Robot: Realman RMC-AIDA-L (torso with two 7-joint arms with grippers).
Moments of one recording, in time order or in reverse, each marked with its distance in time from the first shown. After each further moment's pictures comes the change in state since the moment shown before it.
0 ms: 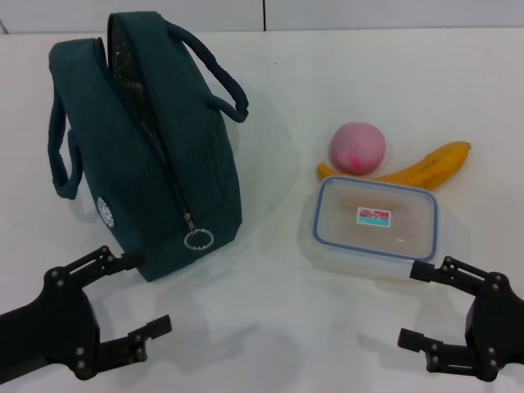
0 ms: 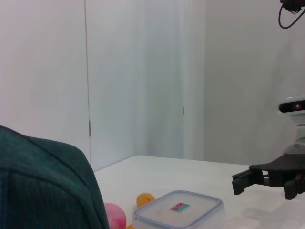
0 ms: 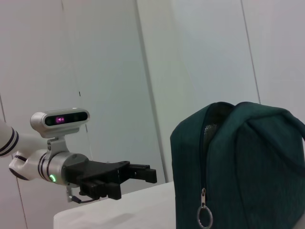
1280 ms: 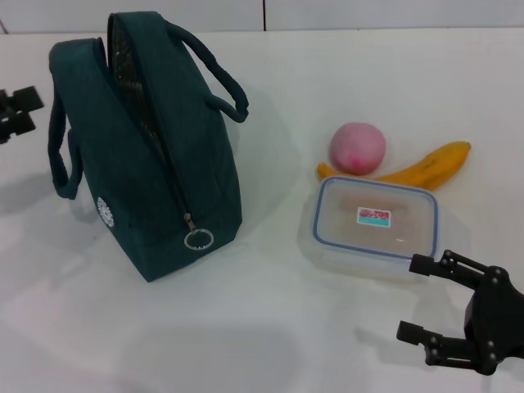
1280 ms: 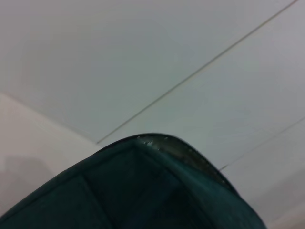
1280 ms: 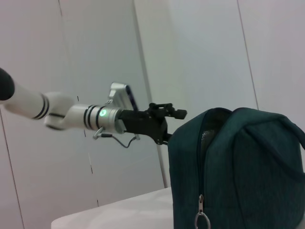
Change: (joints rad) left arm -0.230 0.175 -0.209 0.162 0.027 -0.154 -1.428; right arm 0.006 0.000 -0.009 0.001 0.023 -0.002 0.009
